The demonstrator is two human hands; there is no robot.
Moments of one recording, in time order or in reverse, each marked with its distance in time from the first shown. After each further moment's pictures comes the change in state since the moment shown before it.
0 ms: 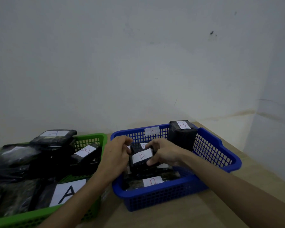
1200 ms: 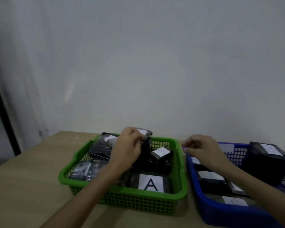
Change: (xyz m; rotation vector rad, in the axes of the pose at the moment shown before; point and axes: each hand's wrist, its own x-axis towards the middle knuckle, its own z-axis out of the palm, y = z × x) left_hand -0.035 -0.090 -0.152 0.264 0.298 0.026; right_hand 0.004 -0.083 0.106 -0.476 0.382 -0.596
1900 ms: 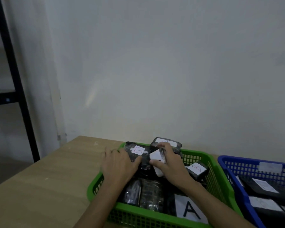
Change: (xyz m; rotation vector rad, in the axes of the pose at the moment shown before) left_hand -0.008 -0.109 -0.026 0.717 -0.146 -0.500; right_hand 0.047 -0.064 0.171 0.260 -0.151 -0.068
